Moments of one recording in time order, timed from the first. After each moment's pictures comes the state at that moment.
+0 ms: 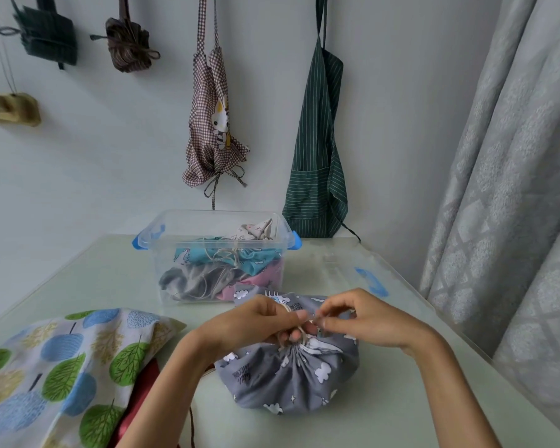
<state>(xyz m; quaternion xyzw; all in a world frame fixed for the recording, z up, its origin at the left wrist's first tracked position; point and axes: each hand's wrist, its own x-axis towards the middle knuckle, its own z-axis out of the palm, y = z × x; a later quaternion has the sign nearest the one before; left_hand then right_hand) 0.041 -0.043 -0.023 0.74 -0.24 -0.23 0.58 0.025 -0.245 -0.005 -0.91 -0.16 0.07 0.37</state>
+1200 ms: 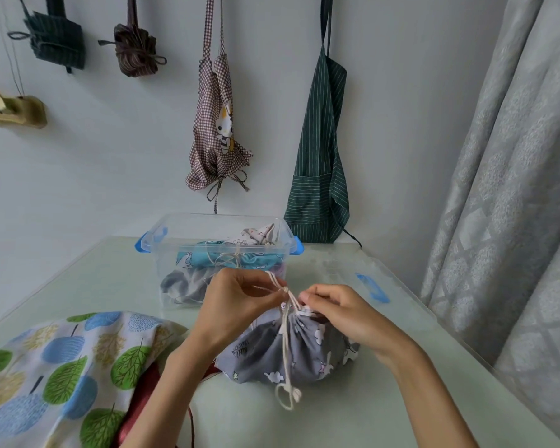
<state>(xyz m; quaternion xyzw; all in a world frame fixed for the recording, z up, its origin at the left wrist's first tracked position) 0.042 -0.031 -0.017 0.77 -0.20 0.14 0.59 0.023 -0.215 -0.002 -0.85 -0.13 0.04 0.51</state>
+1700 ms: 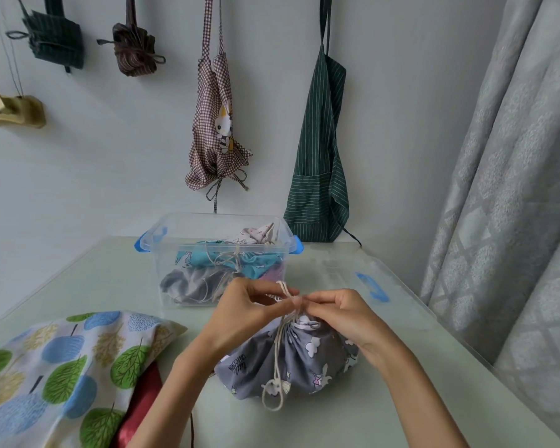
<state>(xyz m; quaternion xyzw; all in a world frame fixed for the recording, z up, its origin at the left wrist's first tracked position) 0.045 -0.039 -0.027 0.76 -0.23 0.07 0.61 0.028 -0.209 -0.011 -0.80 -0.03 0.03 0.59</state>
